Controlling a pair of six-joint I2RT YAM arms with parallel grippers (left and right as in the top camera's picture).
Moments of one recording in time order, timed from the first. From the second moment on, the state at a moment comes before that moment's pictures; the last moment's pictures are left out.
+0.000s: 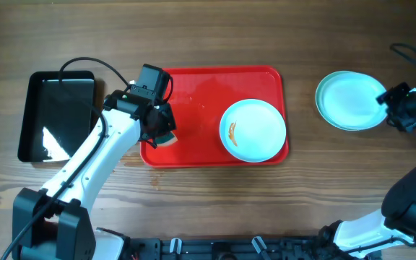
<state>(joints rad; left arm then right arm) -0.34 1.56 1.12 -0.88 -0.03 -0.60 -0.53 1.75 1.31 -0.82 -0.07 0.44</state>
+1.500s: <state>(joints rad) -0.34 1.60 1.12 -0.88 0.00 -0.60 0.18 1.76 1.16 -0.93 -0.07 0.31</state>
